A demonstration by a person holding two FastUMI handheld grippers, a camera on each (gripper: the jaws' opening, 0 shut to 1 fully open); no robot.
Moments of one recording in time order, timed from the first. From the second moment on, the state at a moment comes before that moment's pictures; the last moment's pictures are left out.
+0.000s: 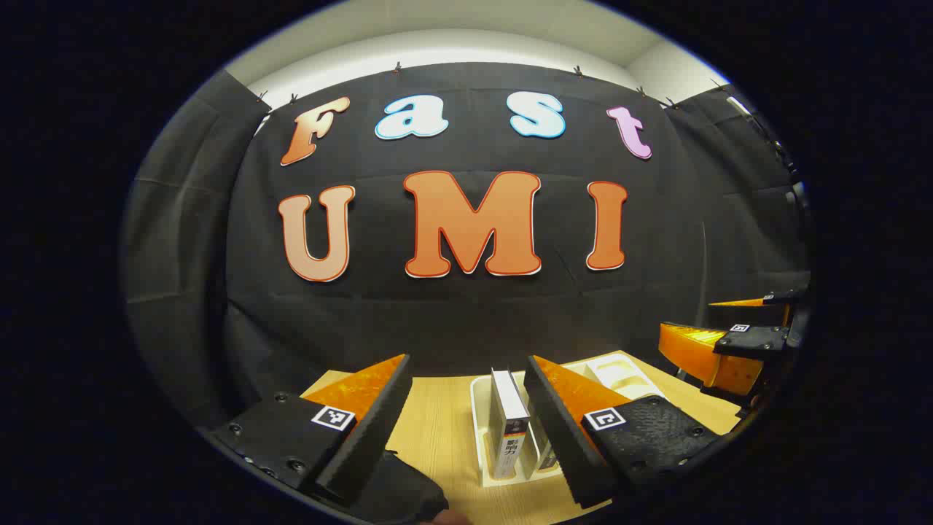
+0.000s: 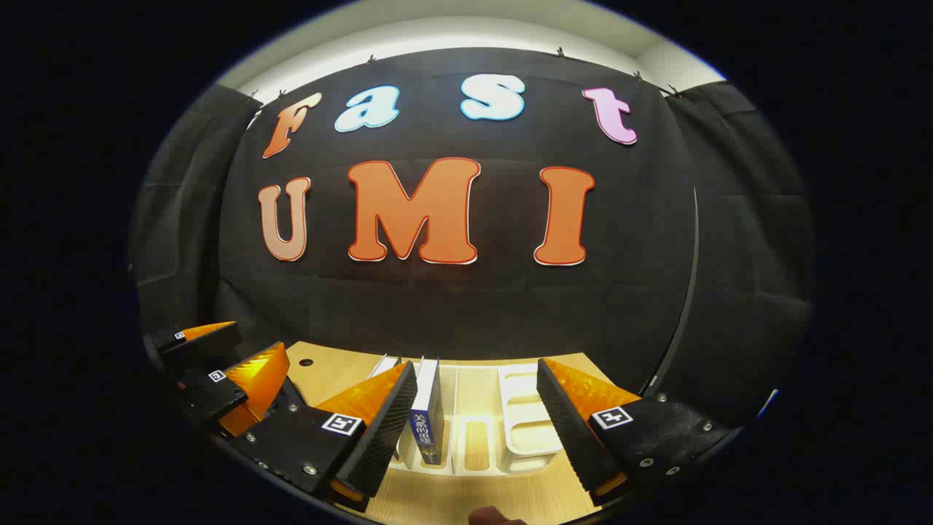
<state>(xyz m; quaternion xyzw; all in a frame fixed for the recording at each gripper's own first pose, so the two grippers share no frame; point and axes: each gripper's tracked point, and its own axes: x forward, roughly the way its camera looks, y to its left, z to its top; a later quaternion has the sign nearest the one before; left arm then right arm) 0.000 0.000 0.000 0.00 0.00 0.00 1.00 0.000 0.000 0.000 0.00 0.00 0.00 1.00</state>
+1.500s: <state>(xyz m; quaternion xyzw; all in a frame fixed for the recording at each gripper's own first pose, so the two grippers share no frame) -0.007 -0.011 -0.005 0.05 -0.01 0.02 1.00 -0.002 -0.006 -0.004 -0.02 -0.01 0.01 1.00</state>
